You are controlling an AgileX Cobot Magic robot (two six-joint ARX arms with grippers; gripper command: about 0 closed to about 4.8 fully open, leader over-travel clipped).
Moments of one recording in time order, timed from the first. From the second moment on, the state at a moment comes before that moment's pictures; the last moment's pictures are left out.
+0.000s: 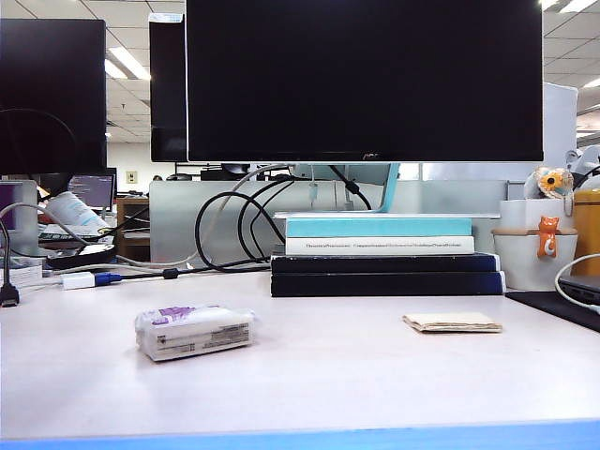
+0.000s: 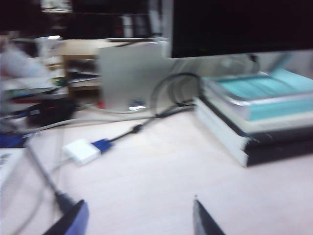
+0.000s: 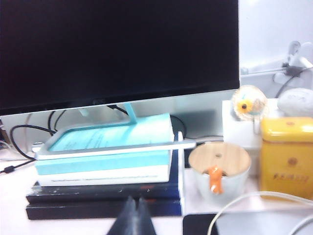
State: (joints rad) left arm -0.01 0.44 0.14 0.29 0.24 0.00; right arm 0.18 0.35 0.19 0.29 0.05 0.12
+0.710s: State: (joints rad) left arm 0.19 0.01 0.12 -0.16 0.20 -0.03; right arm 0.18 0.16 0.01 0.28 0.13 0.13
